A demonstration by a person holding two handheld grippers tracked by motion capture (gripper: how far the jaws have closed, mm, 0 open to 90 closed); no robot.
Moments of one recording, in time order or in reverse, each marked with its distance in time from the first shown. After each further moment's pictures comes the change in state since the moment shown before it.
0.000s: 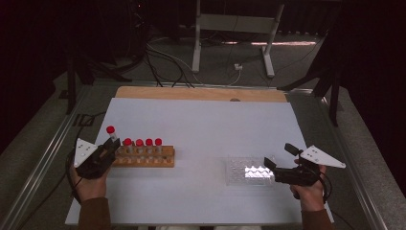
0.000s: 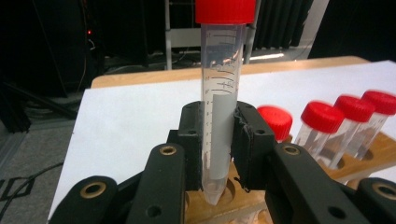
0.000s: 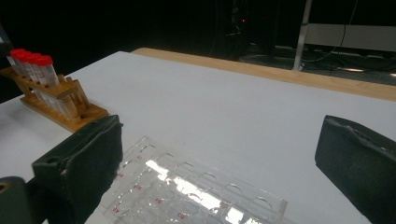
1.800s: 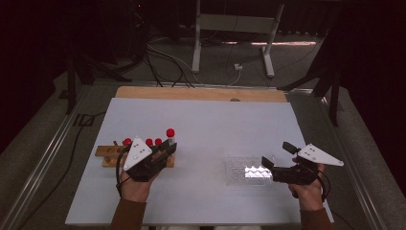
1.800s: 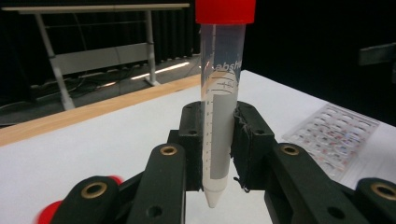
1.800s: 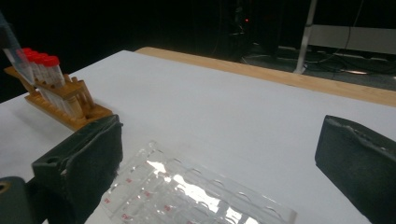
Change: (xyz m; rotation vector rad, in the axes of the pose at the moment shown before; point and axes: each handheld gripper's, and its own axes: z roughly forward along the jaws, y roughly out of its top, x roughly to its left) left arm -0.125 0.046 0.010 -0.055 -0.381 0.112; right arm 0.007 0.008 0.002 0.008 0.008 -0.019
